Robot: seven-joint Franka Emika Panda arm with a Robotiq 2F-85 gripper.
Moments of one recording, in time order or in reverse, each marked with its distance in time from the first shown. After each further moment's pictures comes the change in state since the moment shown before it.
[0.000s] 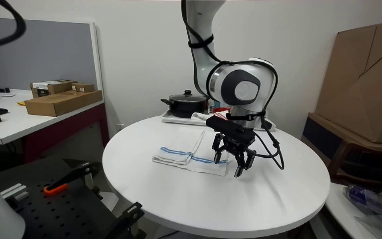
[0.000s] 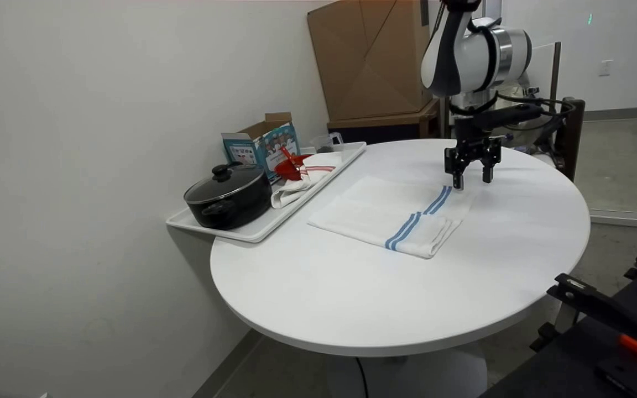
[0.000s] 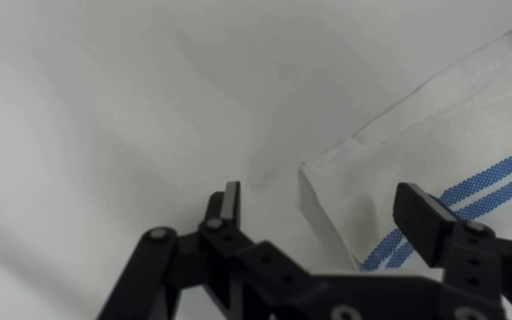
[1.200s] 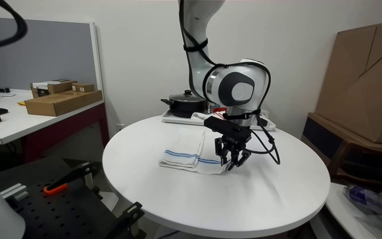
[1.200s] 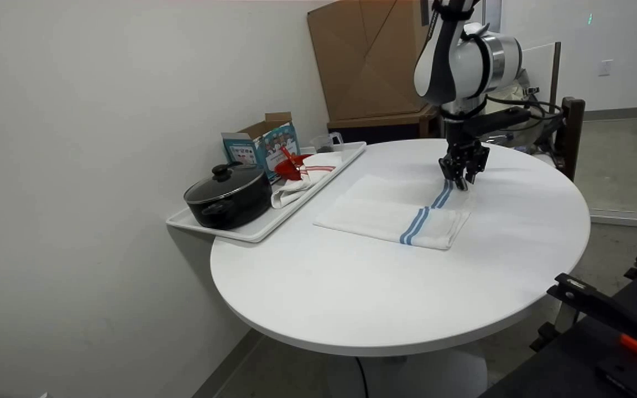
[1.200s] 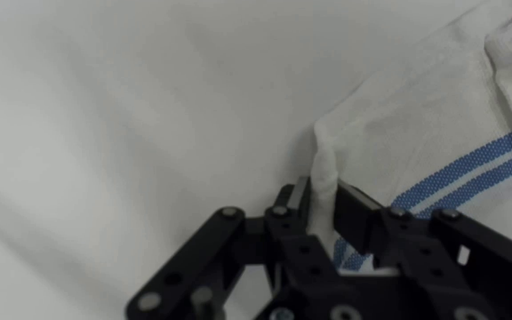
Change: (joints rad) arm 0.023 0.020 0.006 0.015 -0.057 0.058 0.067
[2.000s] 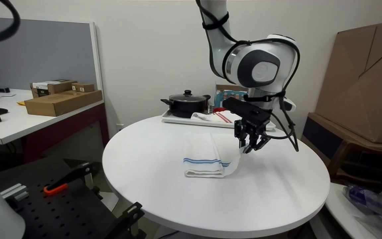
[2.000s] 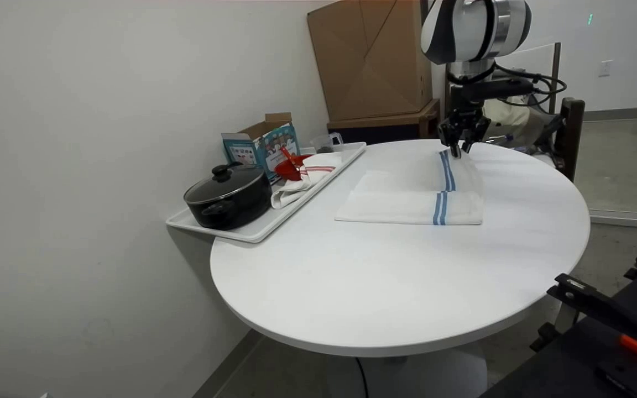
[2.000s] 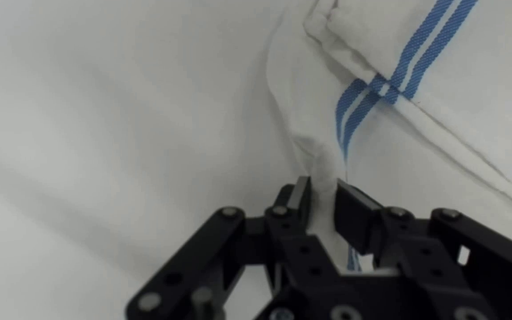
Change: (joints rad) arm -0.115 -0.070 0.055 0.073 0.103 -0.065 0.015
